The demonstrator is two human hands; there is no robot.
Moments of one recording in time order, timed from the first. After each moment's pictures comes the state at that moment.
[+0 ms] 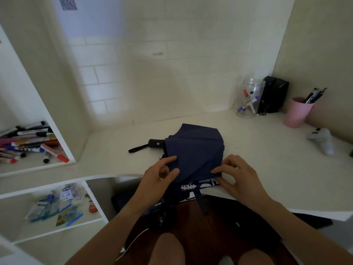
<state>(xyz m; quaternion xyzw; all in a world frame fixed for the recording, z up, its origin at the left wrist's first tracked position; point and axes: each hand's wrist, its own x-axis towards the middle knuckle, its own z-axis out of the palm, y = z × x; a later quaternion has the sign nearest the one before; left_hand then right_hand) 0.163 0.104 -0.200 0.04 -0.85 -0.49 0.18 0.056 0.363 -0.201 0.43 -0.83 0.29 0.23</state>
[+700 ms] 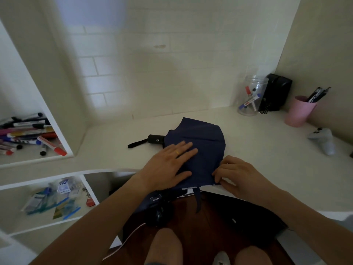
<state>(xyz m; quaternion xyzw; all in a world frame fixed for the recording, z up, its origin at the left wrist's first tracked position) 0.123 0.095 -0.184 -0.16 -0.98 0.00 0.14 0.043 0.372 -0.184 0.55 -0.82 0.13 0.12</state>
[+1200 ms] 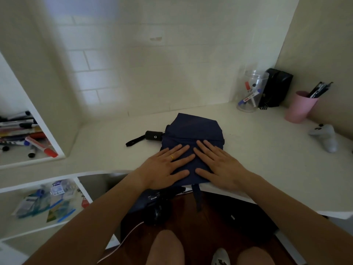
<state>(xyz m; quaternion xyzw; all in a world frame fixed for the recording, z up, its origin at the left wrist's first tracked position) 0.099 0.074 -0.208 -0.16 -0.99 -0.01 0.00 0.013 0.312 -0.200 0.44 -0.90 0.01 0.00</state>
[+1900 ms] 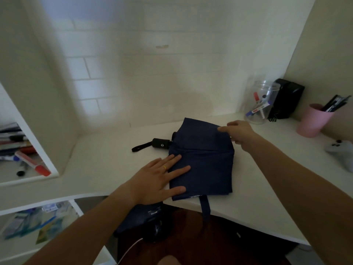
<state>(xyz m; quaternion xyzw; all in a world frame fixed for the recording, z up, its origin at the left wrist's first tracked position) 0.087 0.026 -0.206 -0.15 -0.99 -0.01 0.02 -0.117 0.263 -0.125 0.00 -0.84 0.53 -0.09</state>
